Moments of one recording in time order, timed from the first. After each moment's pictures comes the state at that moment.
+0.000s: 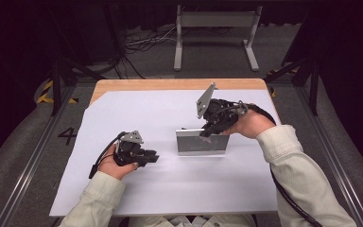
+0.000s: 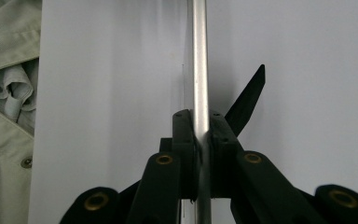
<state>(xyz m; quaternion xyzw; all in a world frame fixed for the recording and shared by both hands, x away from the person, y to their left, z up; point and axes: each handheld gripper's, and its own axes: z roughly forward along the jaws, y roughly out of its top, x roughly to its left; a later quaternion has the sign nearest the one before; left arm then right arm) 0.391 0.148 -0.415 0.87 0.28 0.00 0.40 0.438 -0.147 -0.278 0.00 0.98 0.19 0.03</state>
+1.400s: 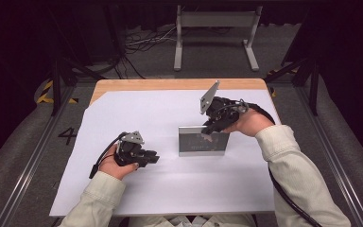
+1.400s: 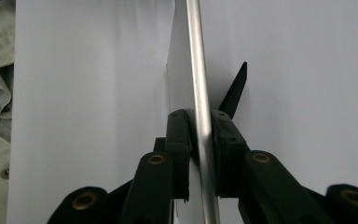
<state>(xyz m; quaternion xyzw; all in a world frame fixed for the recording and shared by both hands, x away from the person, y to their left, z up) 0.392 0.147 -0.418 0.87 0.28 0.00 0.40 0.457 -0.159 -0.292 0.03 0.98 0.20 0.03</state>
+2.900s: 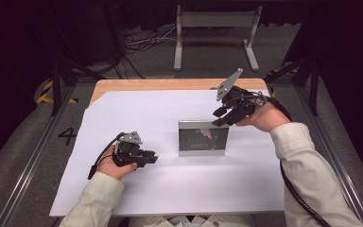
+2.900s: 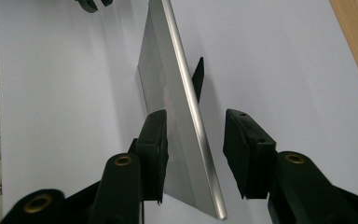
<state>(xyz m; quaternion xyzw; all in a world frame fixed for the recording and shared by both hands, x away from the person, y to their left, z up) 0.391 0.152 -0.419 0.87 0.28 0.00 0.40 0.461 -0.199 -0.267 0.10 0.96 0.25 0.07</state>
